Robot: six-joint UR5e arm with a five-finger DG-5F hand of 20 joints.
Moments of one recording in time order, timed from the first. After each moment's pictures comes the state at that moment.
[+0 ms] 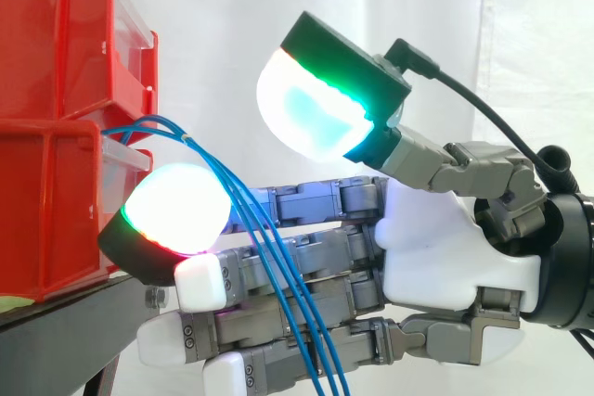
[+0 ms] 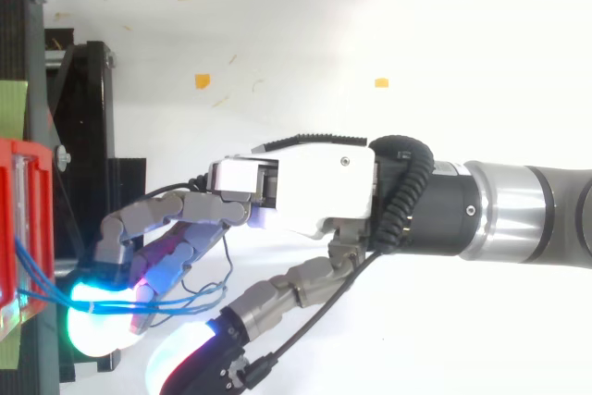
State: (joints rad) arm 0.19 -2.37 -1.21 -2.57 -1.35 -0.02
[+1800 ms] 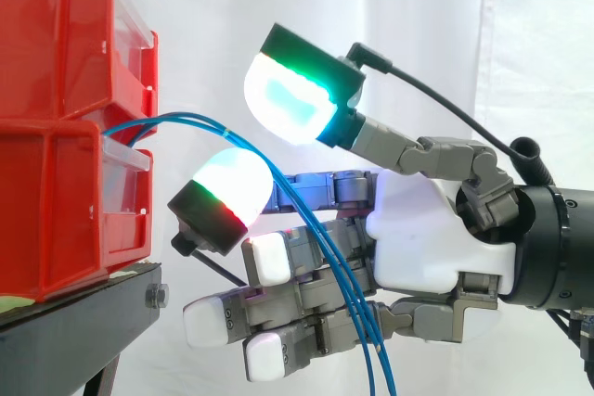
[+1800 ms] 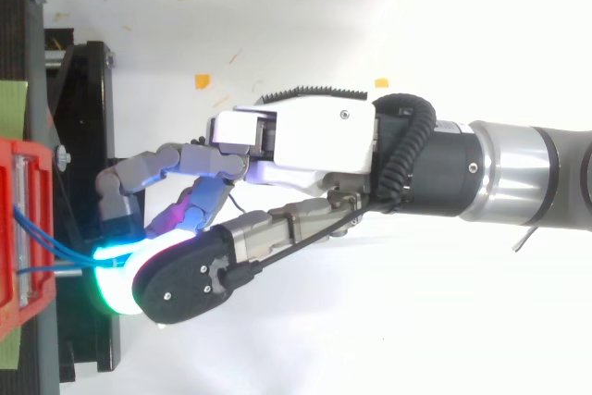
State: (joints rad) arm 0.15 -2.37 -1.18 -2.61 -1.38 -0.03
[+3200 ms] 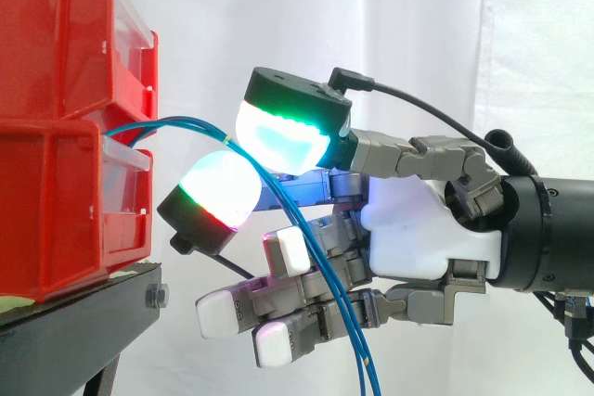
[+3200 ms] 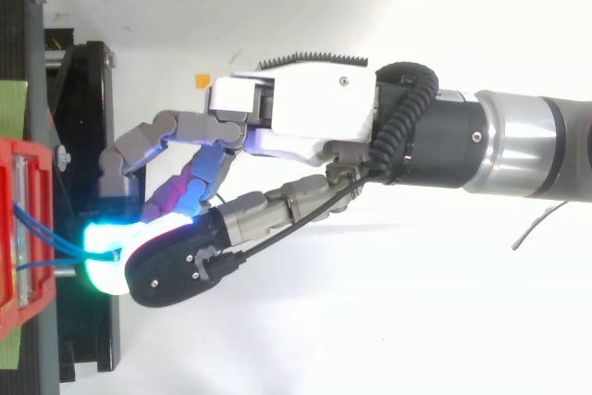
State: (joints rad) arm 0.12 -2.37 -1.15 -2.67 -1.42 -0.04
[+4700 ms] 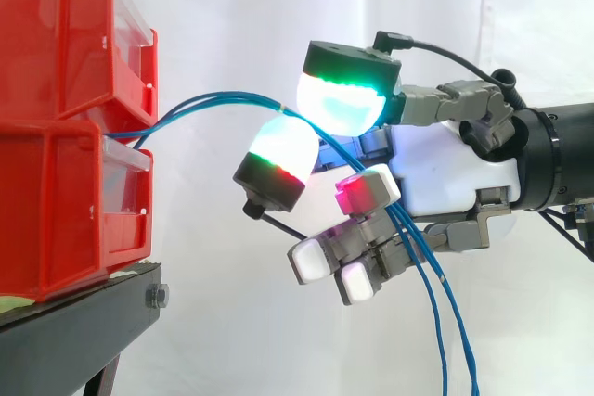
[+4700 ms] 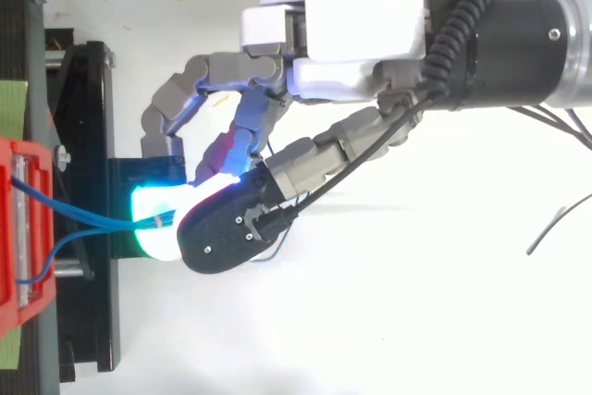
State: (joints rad) arm 0.03 -2.32 -1.03 -3.02 -1.62 -0.02
